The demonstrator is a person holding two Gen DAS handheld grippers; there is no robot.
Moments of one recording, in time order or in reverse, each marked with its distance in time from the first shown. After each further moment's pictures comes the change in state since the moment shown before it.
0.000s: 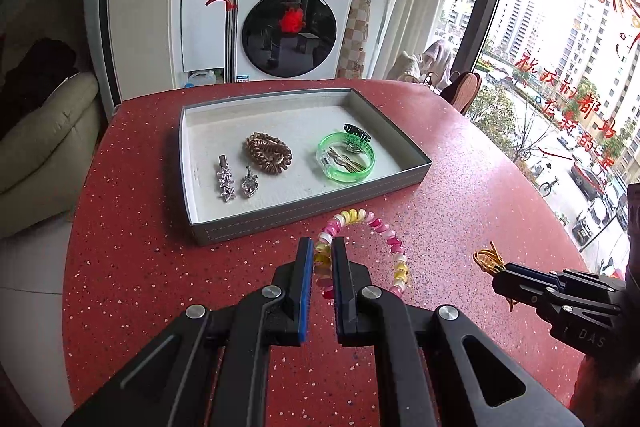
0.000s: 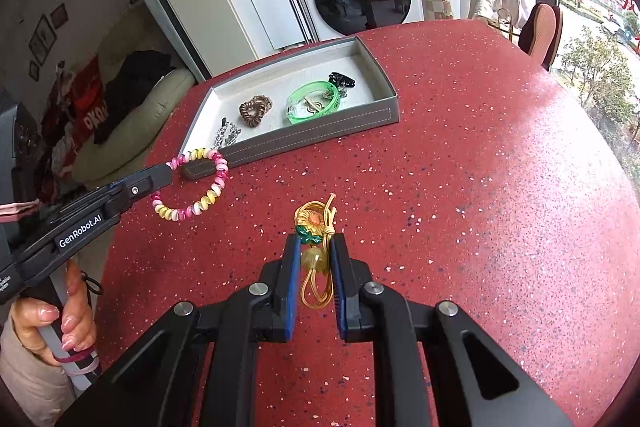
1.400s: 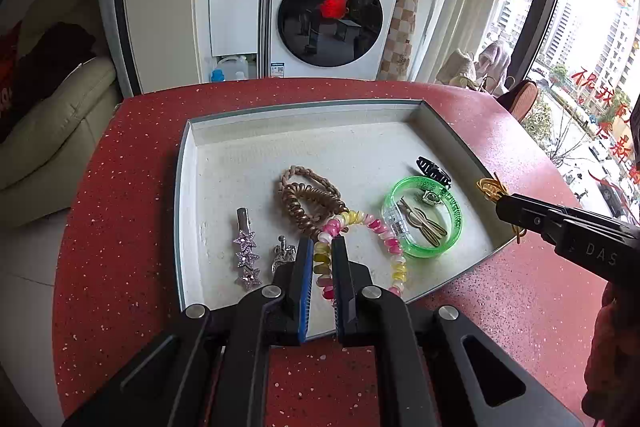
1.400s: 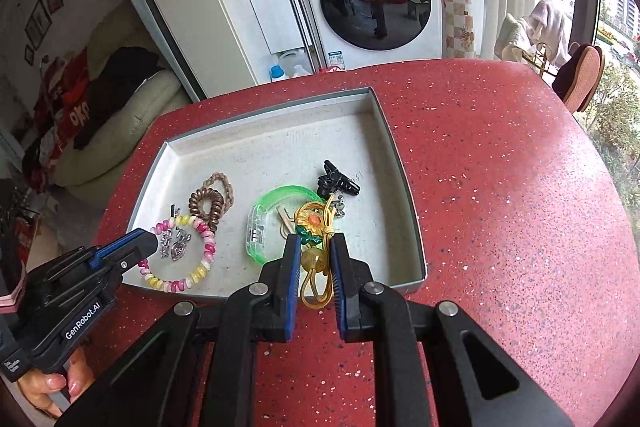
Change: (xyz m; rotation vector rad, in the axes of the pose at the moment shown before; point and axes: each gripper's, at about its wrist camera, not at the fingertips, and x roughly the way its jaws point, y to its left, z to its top) left arm 0.102 0.034 0.061 -0.074 0.057 0.121; right arm 0.117 -0.017 0.144 -0.069 0.024 -0.026
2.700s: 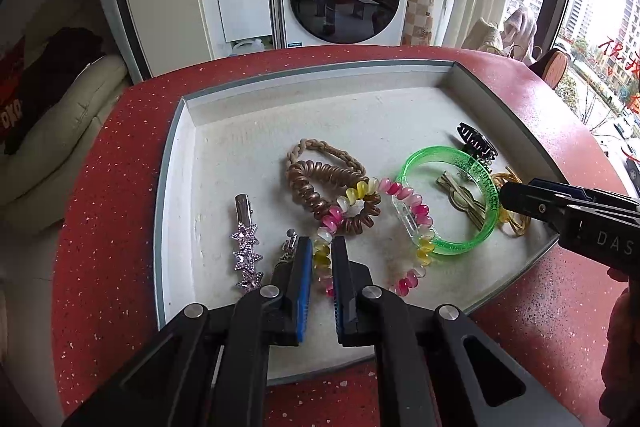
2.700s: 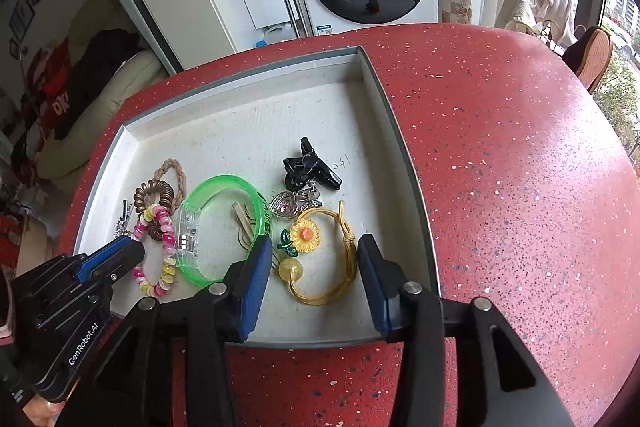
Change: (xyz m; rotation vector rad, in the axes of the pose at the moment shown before) left arm 0.043 -0.007 -0.004 0.044 0.066 0.121; right arm 0.051 -0.013 0.002 0.014 0.082 -0.027
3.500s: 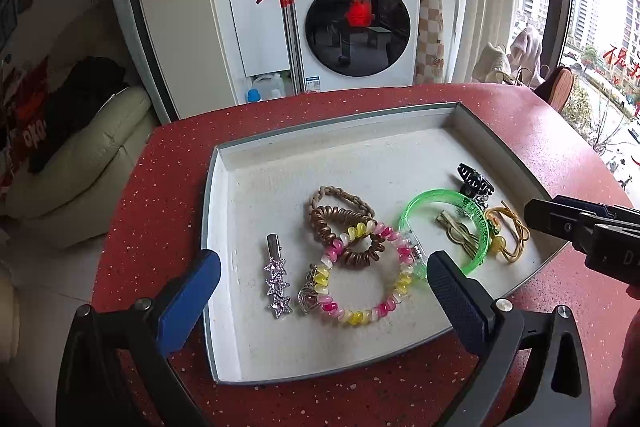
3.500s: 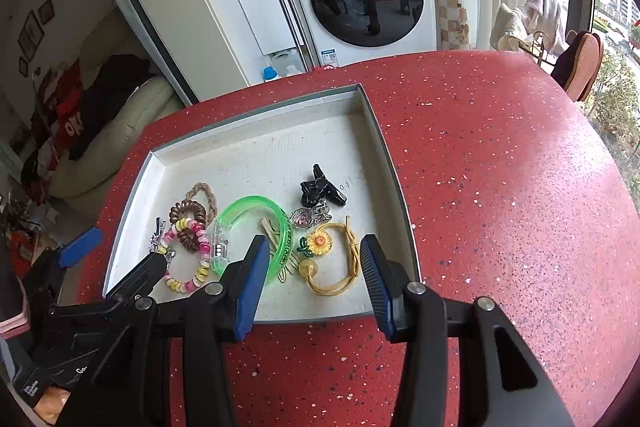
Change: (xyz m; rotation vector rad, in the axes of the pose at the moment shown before) left arm -0.035 -0.002 0.012 0.013 -0.113 0.075; right arm -0.034 0.000 0.000 0.023 -0.080 0.033
